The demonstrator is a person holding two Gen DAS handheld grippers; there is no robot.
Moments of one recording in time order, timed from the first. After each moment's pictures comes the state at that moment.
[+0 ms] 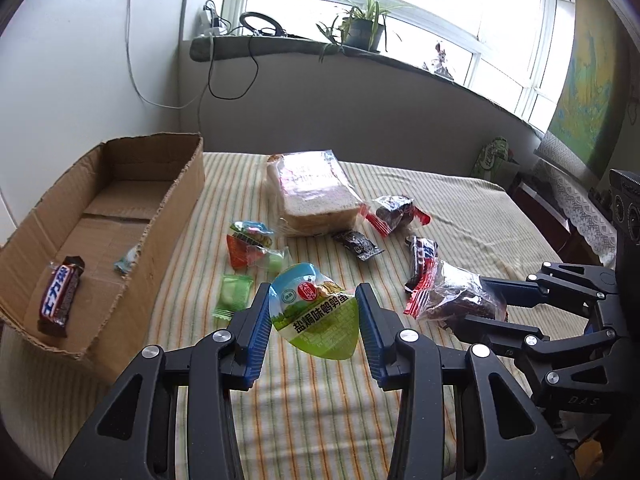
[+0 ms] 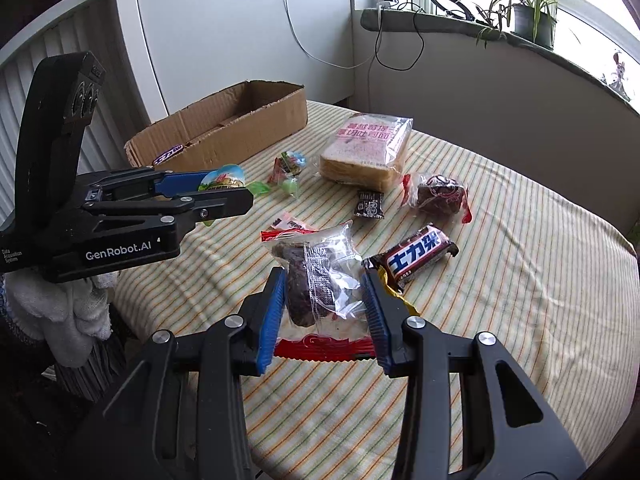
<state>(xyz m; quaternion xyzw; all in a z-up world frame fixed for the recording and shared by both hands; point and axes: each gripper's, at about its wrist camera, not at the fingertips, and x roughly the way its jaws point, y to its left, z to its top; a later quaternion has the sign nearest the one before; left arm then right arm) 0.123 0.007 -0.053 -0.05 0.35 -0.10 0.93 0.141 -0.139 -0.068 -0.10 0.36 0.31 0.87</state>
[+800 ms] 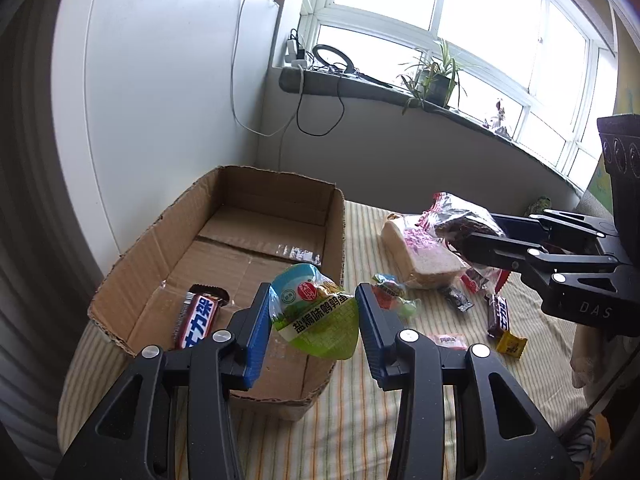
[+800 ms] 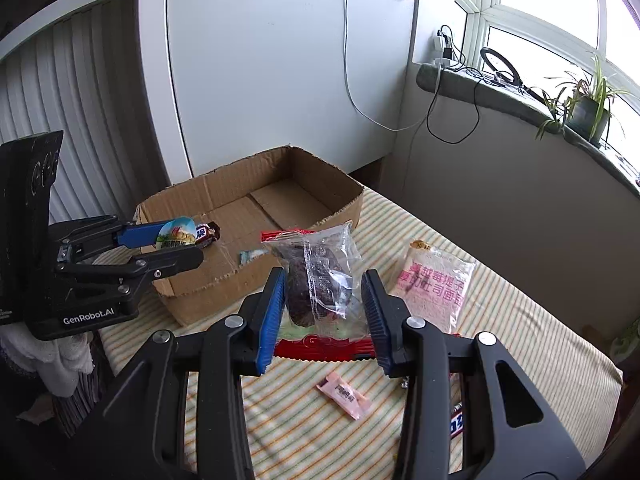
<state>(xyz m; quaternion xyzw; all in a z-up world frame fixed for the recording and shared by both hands) 0.110 0.118 -0.032 -0.10 0.31 -0.01 0.95 0.199 -0.015 -0.004 -0.16 0.30 0.35 0.87</state>
